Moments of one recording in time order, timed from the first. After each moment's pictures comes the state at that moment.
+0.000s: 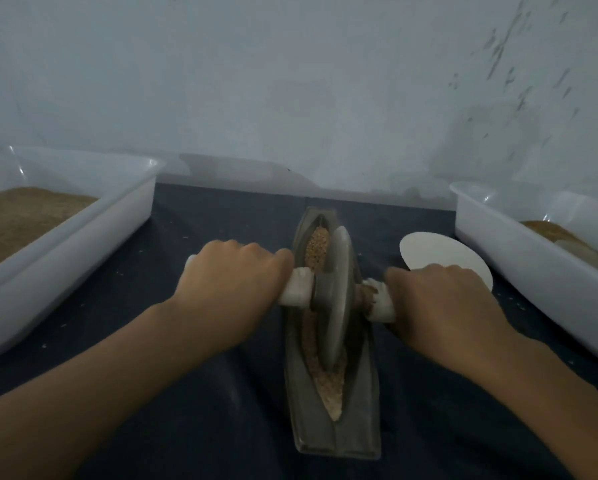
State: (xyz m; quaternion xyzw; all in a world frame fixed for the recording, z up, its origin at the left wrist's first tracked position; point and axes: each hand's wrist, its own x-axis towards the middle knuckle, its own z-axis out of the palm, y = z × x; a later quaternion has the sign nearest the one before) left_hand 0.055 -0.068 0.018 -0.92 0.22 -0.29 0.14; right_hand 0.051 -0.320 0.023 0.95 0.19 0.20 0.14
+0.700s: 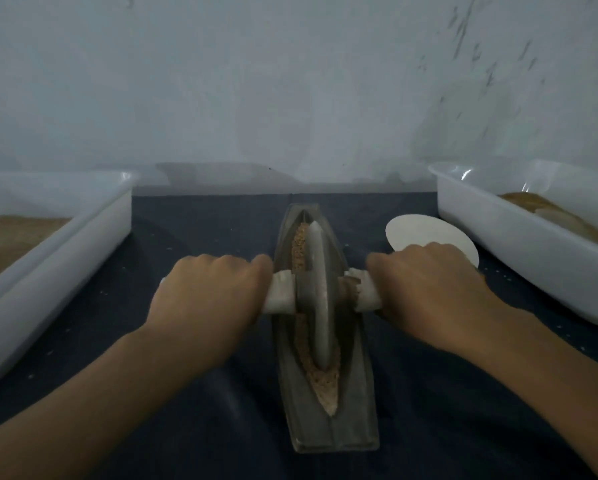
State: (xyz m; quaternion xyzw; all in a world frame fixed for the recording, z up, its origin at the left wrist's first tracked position) left_hand 0.048 -0.062 0.019 -0.92 0.23 -0.29 0.14; right_hand 0.050 -0.317 0.029 0.94 0.21 0.22 0.16
